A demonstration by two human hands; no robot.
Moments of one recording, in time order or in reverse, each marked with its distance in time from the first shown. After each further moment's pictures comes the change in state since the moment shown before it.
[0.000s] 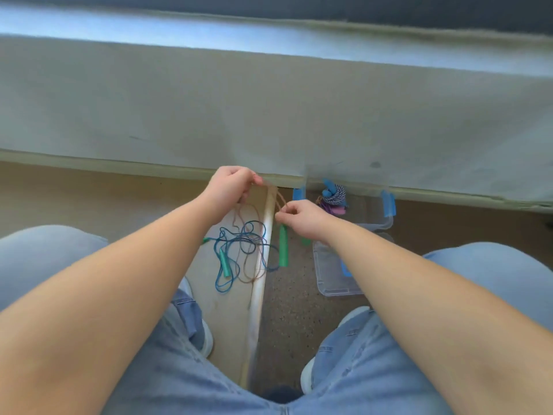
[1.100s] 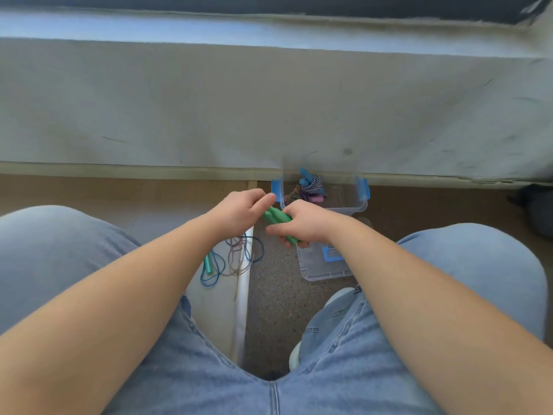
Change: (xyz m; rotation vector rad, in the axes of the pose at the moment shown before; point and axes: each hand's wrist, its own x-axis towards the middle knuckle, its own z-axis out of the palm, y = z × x) left_hand -0.052 -0.026 0.054 0.710 -0.307 0.263; right_hand -0.076 0.022 -0.016 0.001 -0.153 -0.031
